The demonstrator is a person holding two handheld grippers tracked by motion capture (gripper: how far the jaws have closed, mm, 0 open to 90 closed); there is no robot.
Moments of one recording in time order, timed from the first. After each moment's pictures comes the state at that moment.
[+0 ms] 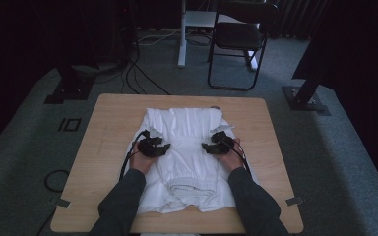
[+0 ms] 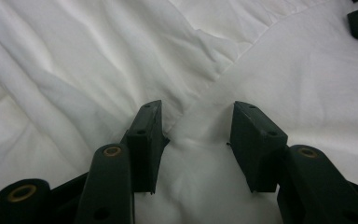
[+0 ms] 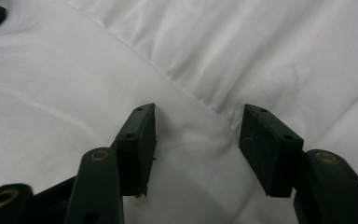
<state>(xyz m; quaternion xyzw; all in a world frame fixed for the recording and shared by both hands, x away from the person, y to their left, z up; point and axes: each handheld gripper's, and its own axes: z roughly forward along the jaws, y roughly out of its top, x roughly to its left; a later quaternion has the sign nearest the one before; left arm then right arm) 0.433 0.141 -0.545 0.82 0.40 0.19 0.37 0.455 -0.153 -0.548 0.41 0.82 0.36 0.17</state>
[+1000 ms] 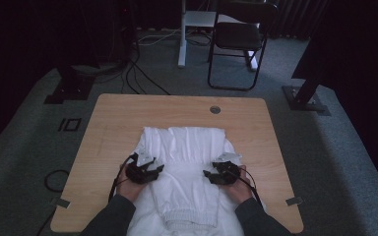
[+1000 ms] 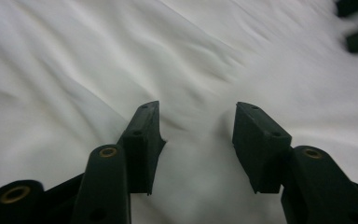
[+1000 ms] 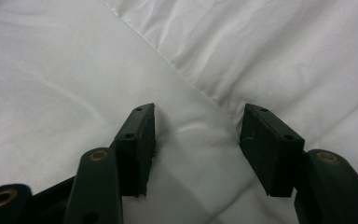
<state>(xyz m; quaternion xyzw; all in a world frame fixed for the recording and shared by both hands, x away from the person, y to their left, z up) 0.341 0.164 -0.530 0.81 0.38 0.21 0.39 0.350 -0.162 -0.558 0.38 0.83 0.38 0.14</state>
